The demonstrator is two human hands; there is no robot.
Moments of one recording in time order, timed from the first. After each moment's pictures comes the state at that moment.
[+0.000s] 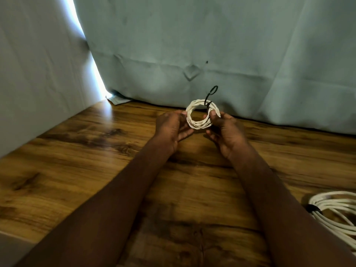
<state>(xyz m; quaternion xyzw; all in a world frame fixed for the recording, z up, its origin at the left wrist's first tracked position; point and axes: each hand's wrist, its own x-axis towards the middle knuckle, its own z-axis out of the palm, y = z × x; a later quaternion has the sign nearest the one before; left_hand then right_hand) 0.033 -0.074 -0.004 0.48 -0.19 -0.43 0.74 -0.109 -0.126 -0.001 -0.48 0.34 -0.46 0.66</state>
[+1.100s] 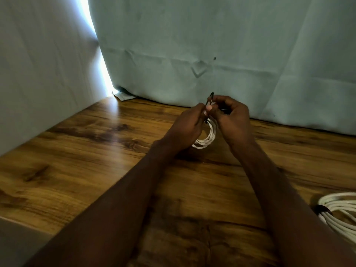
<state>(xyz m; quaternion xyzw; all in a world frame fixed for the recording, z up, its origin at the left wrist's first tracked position) 0.036 -0.071 -0.018 0.54 -0.68 0.00 0.49 -0.106 -0.107 0.016 -0.68 0.29 -0.54 0.40</state>
